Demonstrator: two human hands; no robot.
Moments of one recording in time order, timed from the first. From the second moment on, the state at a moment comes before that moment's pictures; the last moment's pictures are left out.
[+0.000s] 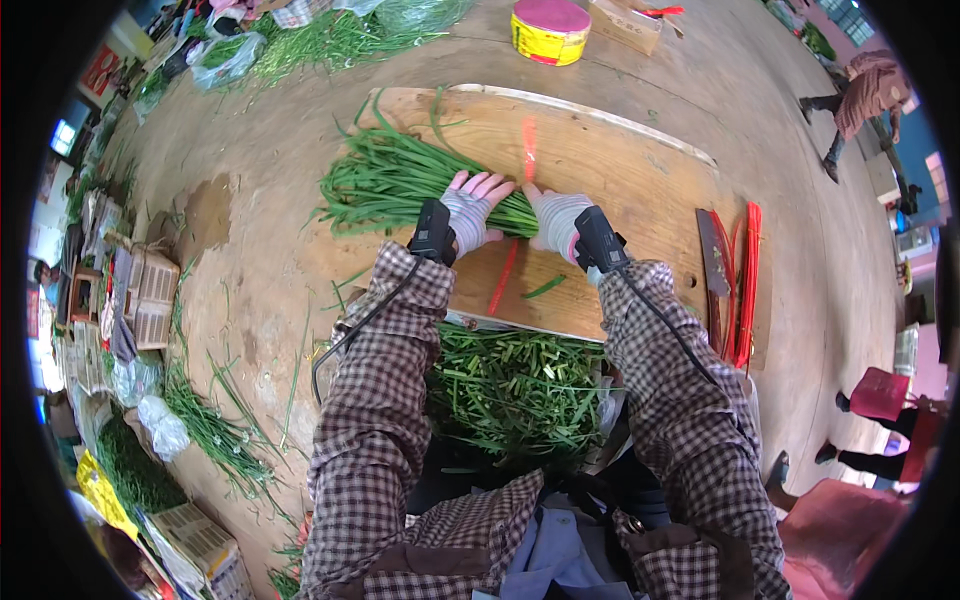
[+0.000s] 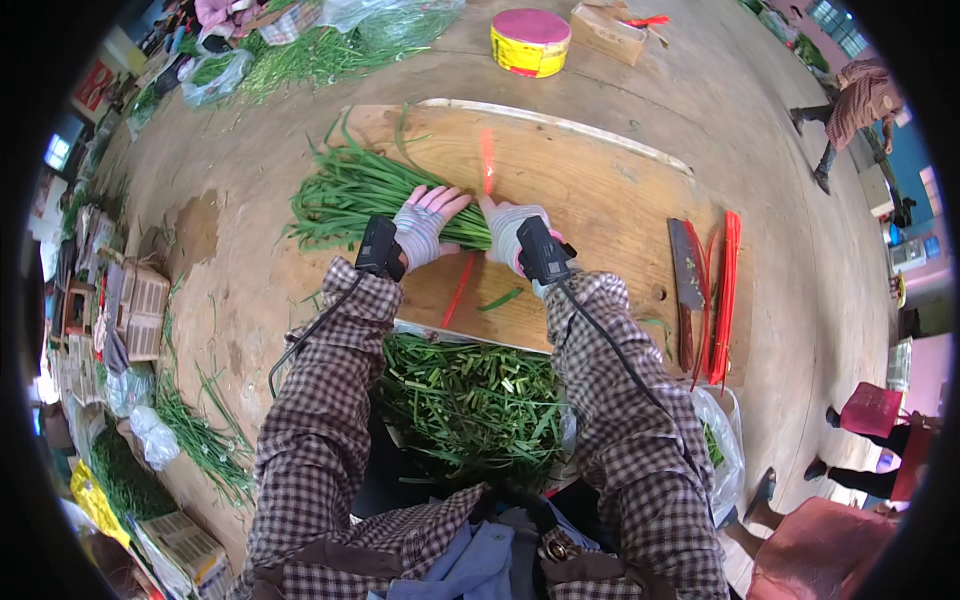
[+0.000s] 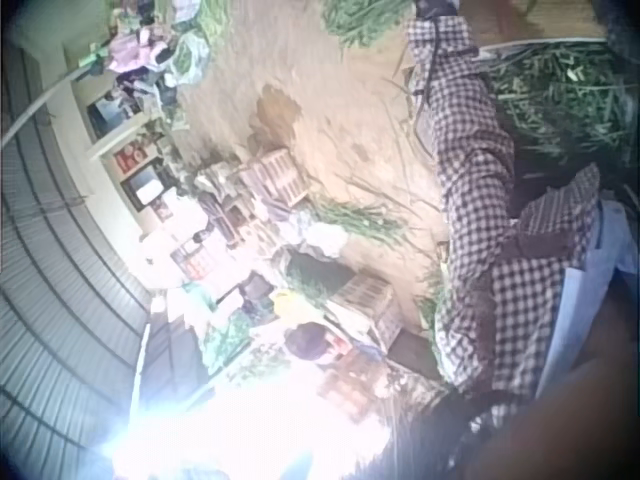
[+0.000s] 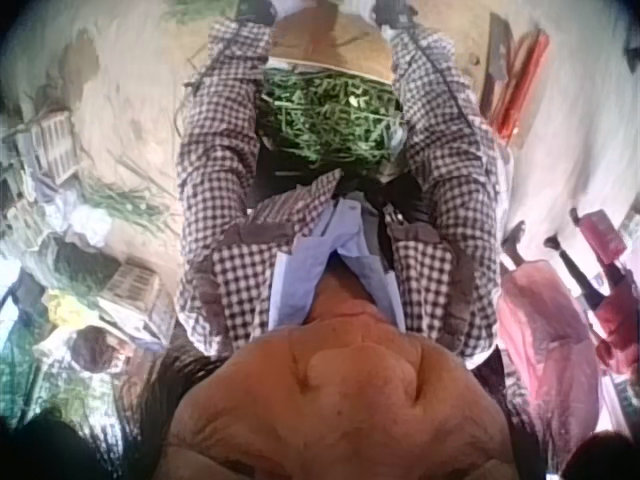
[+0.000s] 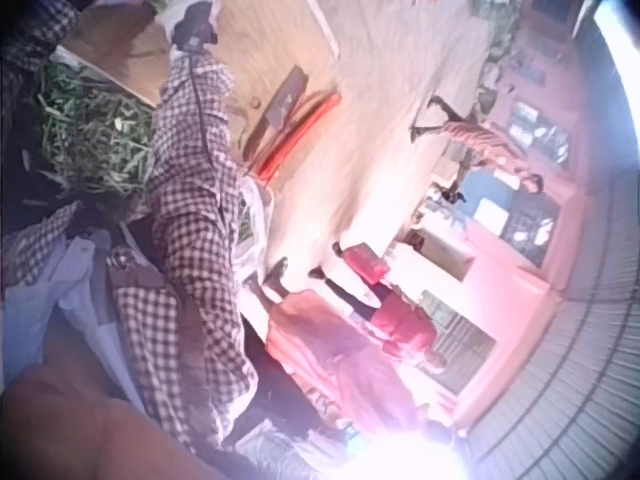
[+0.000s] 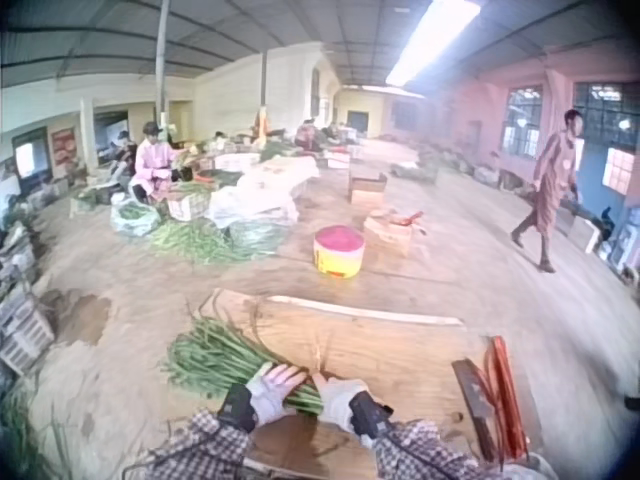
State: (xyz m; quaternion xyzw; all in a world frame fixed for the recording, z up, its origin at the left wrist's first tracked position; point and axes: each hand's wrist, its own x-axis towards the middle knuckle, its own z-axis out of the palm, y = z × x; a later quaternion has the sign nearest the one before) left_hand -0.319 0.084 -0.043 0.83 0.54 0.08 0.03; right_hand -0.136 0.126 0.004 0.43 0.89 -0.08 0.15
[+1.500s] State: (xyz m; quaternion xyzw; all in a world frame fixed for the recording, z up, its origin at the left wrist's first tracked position) left_hand -0.255 0.041 -0.035 0.79 0.49 0.37 -0.08; right_hand 0.329 -0.264 0.172 0.54 0.40 0.15 -0.72
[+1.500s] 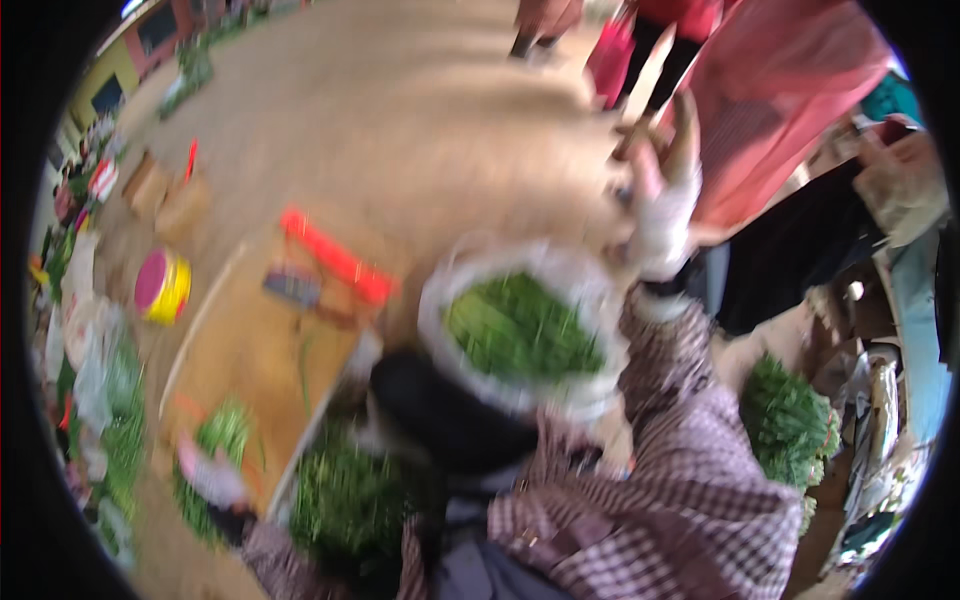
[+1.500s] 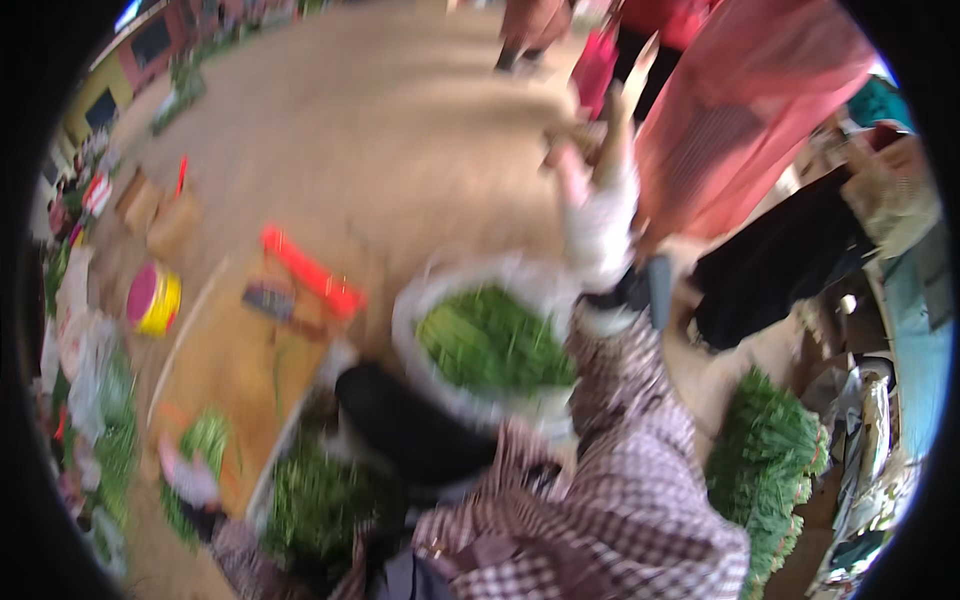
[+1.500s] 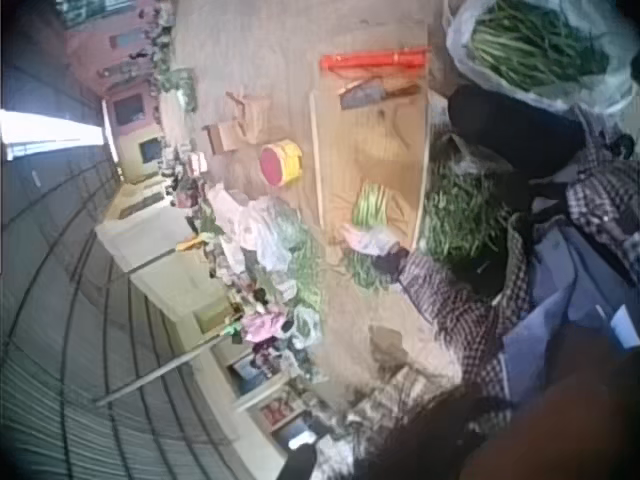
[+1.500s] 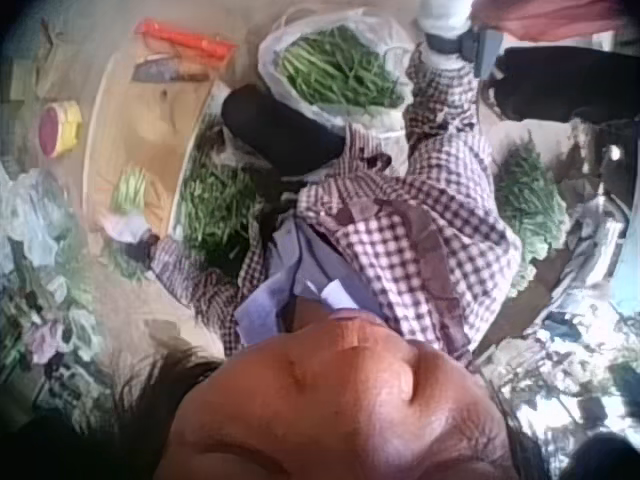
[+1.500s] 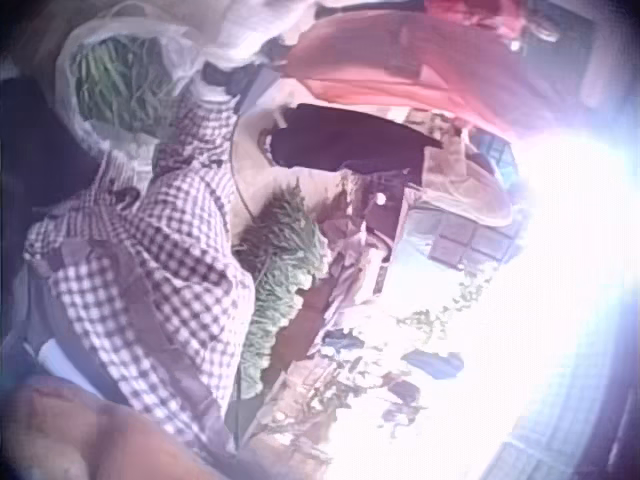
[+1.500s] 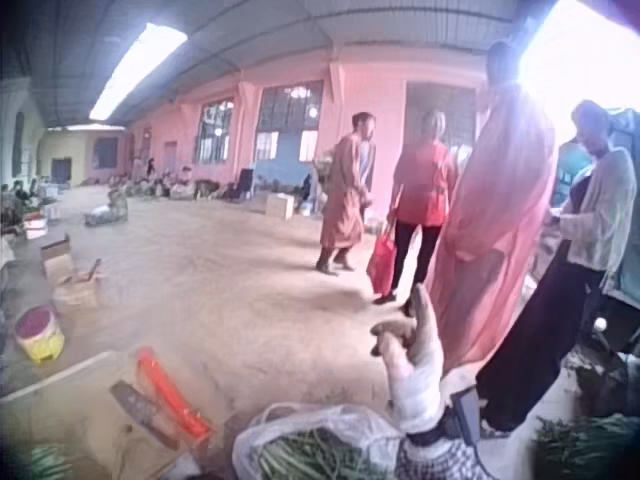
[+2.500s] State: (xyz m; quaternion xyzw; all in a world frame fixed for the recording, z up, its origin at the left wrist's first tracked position) left_hand 0.117 -0.094 -0.087 0.55 0.39 0.18 0.71; right_hand 0.275 -0.102 -0.265 0.93 0.26 -0.25 -0.01
